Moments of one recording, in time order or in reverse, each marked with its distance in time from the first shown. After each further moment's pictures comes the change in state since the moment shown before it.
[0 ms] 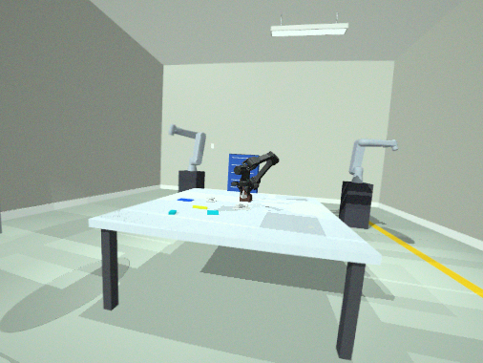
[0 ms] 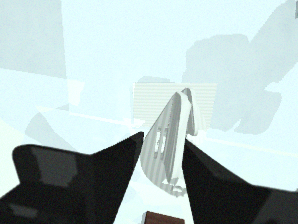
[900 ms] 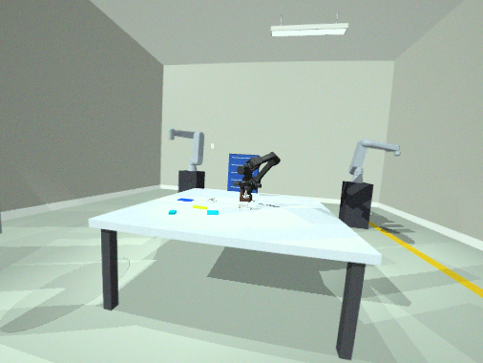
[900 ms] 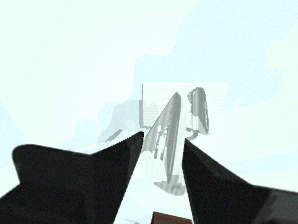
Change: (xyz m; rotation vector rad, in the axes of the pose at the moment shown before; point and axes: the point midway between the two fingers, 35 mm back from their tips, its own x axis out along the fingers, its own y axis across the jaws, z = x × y) arm -0.001 0.016 -0.003 0.003 -0.003 -0.004
